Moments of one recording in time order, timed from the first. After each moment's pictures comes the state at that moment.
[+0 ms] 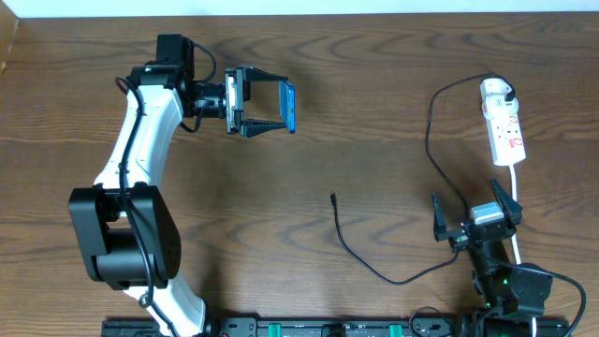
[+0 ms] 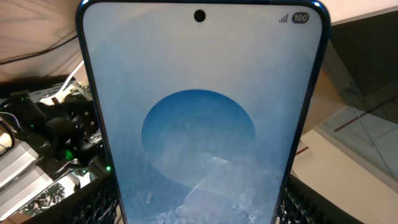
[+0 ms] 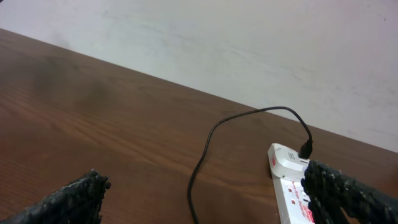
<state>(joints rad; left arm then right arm) 0.01 1.88 1.53 -0.97 1.44 -1.15 -0.12 0.01 0.01 -0.04 -0.34 -0.26</state>
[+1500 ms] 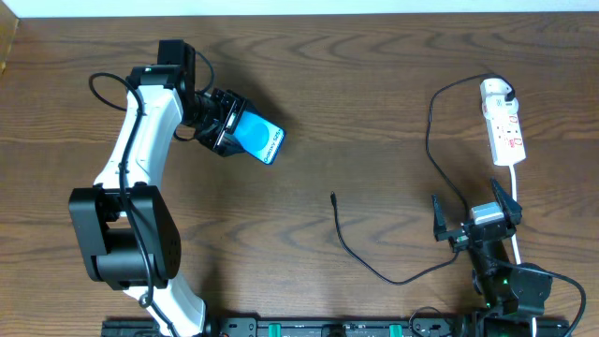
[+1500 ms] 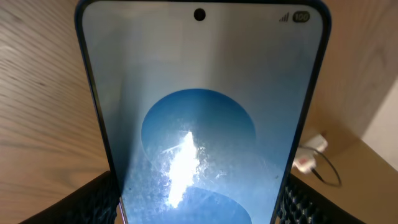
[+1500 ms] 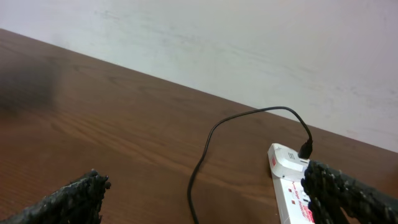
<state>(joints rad) 0.01 1.88 1.53 -1.07 0.60 -0.98 -0.12 0.01 0.01 -0.04 -0.34 -0.26</state>
